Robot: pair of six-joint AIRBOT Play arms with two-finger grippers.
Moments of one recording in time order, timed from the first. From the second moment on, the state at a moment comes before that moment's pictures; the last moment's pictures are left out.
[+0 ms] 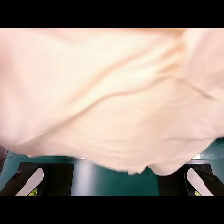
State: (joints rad) left arm 0.29 -0.89 1.80 0.78 -1.36 -1.35; right arm -0.35 -0.89 1.67 -0.88 1.33 1.37
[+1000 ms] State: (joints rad) left arm 0.24 -1.50 1.24 0.65 -0.77 -1.14; right arm -0.12 -1.92 1.92 -0.85 1.26 1.46
